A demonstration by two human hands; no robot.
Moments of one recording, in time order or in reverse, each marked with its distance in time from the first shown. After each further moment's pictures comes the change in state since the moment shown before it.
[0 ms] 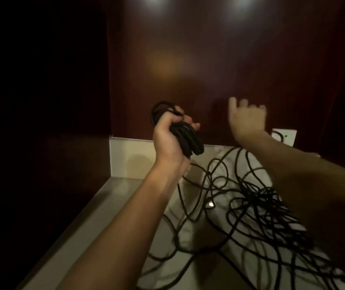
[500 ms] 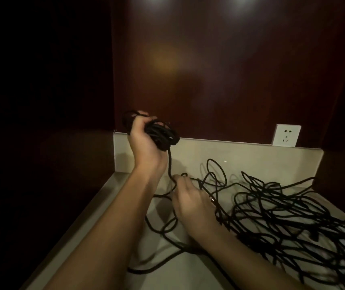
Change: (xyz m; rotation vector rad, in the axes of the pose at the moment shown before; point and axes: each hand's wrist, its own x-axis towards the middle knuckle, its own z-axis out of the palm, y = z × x) left_hand 0.002 0.029 -0.046 -0.121 0.266 0.139; right_hand -0.190 -0.141 -0.046 0.791 -0.232 -0.189
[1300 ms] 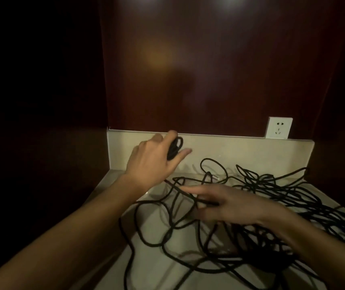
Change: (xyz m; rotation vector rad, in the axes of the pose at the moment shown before) left_hand 0.007 -0.006 -0.063 1.980 -0.715 0.836; right_hand -0.009 0.039 -0.102 0.638 -0.793 0.047
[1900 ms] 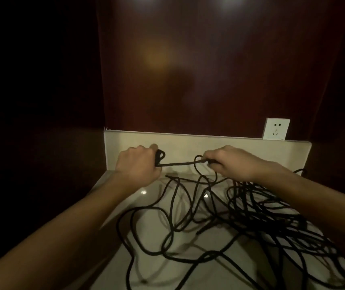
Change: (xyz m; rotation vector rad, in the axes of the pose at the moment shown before) left_hand 0.002 -0.018 0.005 0.316 -0.378 -0.178; right_hand 0.035 0.026 -0.077 -0.776 0.268 0.058
